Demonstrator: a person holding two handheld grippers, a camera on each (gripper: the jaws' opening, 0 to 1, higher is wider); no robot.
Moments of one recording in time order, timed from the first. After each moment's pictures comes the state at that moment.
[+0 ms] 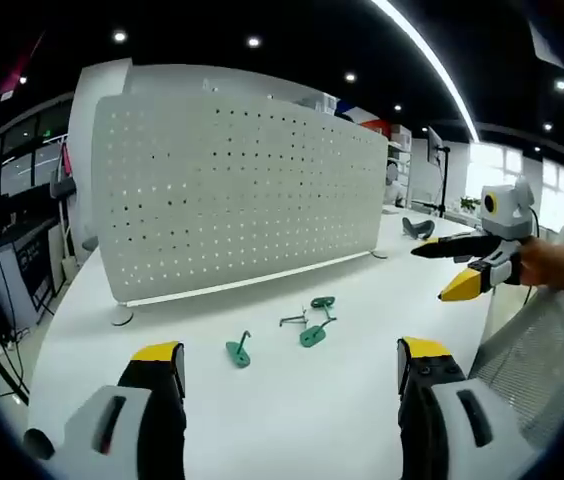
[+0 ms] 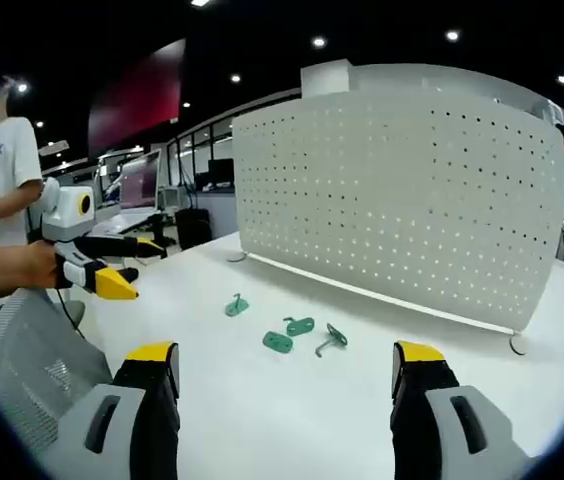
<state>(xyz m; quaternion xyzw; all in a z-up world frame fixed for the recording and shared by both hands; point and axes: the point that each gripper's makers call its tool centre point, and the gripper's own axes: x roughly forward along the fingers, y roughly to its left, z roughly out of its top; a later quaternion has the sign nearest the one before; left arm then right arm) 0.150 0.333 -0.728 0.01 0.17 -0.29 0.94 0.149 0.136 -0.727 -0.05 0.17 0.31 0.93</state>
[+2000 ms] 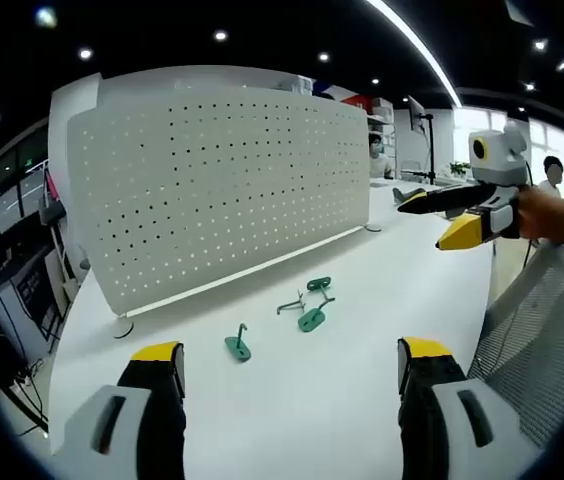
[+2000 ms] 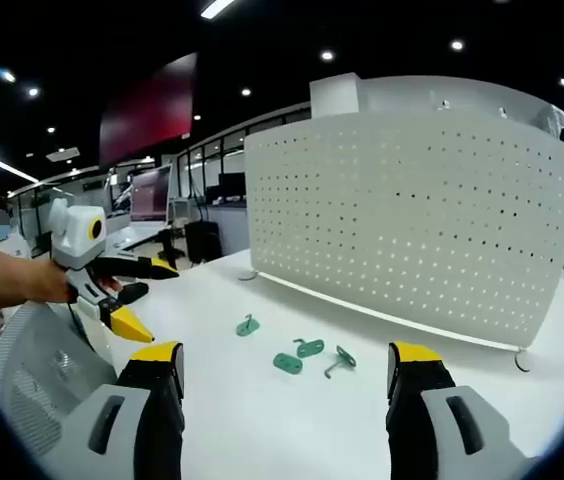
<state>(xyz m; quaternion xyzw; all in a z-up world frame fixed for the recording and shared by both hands) 0.144 0.322 -0.740 0.09 0.18 -0.31 0.93 0.150 0.145 -0.709 -0.04 0.15 0.33 0.93</state>
